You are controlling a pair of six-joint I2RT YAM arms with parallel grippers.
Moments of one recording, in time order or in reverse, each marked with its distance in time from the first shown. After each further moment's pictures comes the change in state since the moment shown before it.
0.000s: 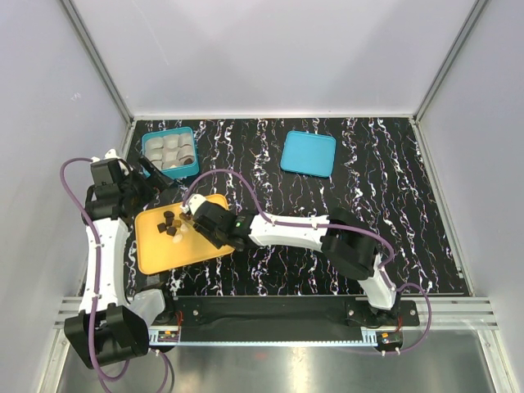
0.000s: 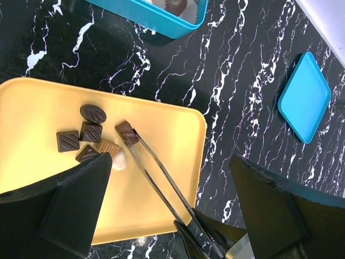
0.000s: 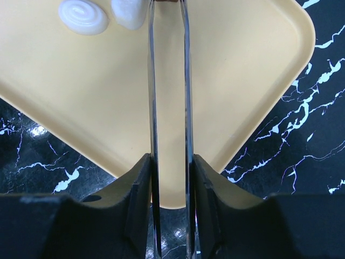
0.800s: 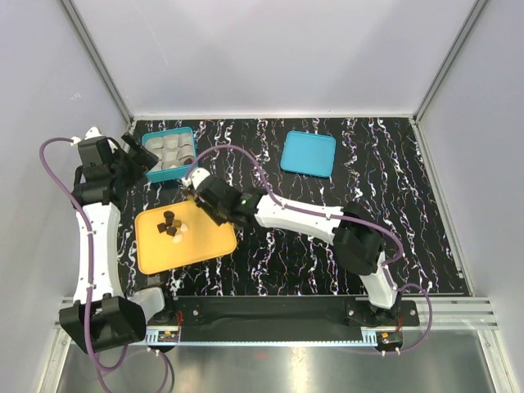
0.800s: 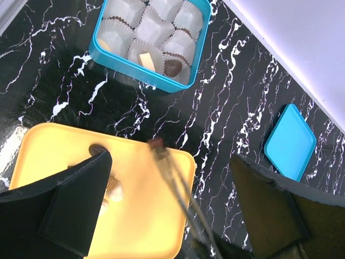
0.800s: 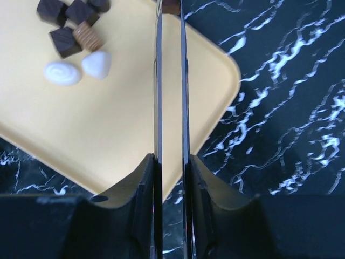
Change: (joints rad) left arm 0.000 0.096 0.225 -0.018 -0.127 -0.040; right arm -0.074 -0.027 0.137 -0.097 0.000 -0.029
